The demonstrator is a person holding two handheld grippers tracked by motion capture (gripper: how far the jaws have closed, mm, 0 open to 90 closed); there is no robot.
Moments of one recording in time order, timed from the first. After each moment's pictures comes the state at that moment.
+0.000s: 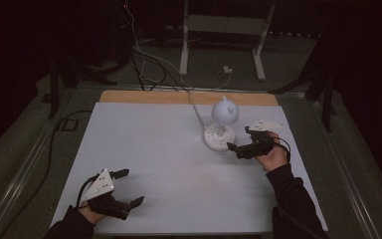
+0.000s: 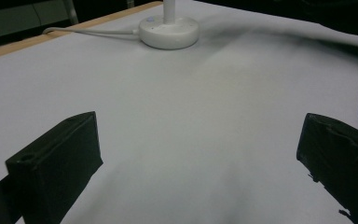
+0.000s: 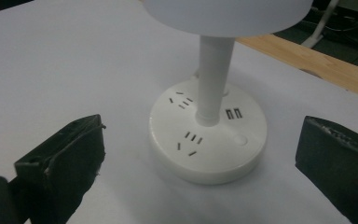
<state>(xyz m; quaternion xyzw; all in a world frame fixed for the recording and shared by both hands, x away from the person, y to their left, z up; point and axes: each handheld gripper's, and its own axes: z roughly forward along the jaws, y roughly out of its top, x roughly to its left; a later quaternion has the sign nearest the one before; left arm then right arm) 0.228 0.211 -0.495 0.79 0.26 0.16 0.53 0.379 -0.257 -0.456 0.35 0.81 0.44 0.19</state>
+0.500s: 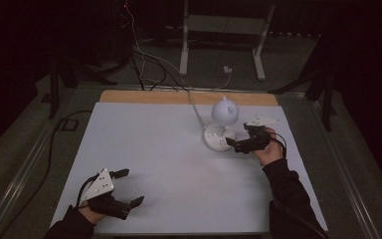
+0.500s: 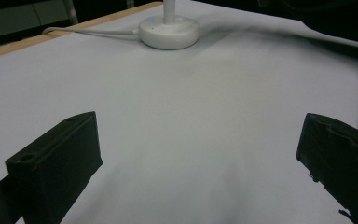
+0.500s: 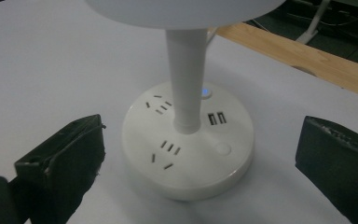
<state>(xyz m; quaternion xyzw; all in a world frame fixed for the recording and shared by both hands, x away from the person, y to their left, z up) 0.228 0.211 -0.495 0.79 0.26 0.16 0.53 0.404 -0.257 -0.469 0.37 0.80 0.43 0.19</state>
